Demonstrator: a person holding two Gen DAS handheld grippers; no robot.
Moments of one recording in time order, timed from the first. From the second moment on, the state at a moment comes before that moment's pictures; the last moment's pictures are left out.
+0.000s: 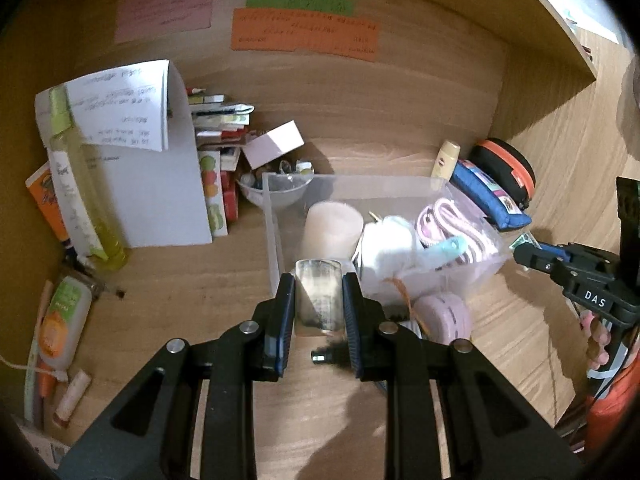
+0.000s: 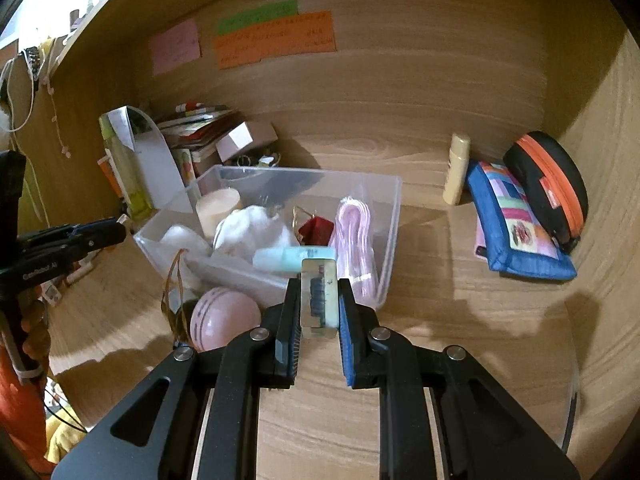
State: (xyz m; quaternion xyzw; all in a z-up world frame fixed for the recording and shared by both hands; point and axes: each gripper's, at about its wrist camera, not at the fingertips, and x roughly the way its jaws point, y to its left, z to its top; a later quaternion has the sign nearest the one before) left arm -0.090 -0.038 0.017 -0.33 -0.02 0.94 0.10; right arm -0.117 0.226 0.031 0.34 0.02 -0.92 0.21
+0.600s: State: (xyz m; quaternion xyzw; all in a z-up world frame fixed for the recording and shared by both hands) left arm -0.150 -0.032 0.003 -0.35 -0.03 0.93 0.09; right arm -0.181 0.185 0.020 0.35 0.05 -0.91 0.23
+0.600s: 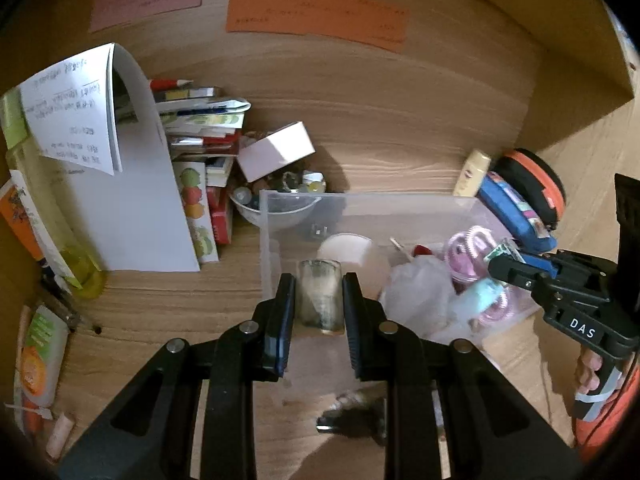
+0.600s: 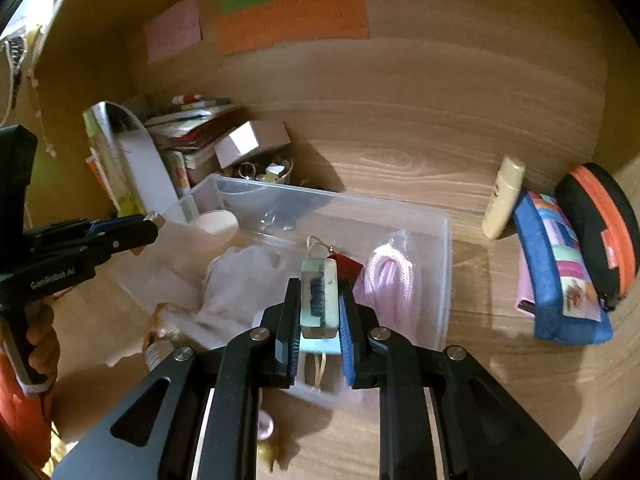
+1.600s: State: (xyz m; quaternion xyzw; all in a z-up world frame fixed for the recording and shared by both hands) left arm -0.145 -0.035 0.002 -0.34 -0.06 0.93 0.13; right arm -0.188 0.163 0.017 0.34 0.09 -0.91 0.21
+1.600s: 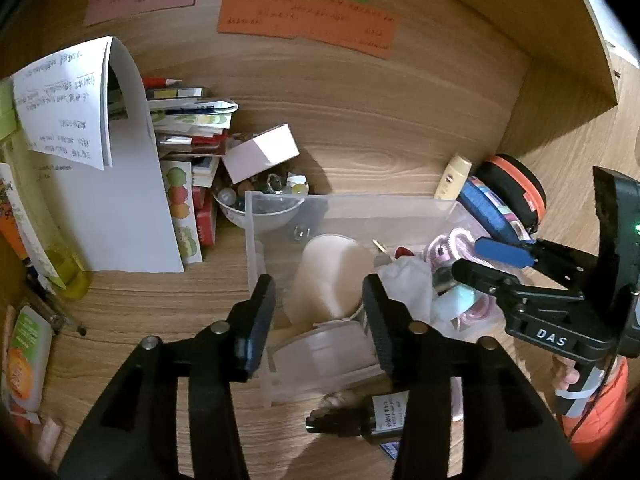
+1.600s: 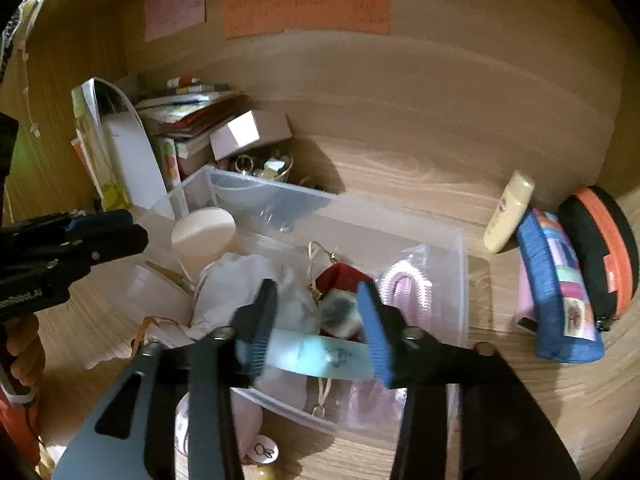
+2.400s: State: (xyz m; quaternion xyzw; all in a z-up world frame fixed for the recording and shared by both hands) left arm -0.083 -0.046 -0.012 -0.36 -0.02 0.93 0.10; right arm -0.115 0.185 0.017 0.34 0.08 -0.91 0.21
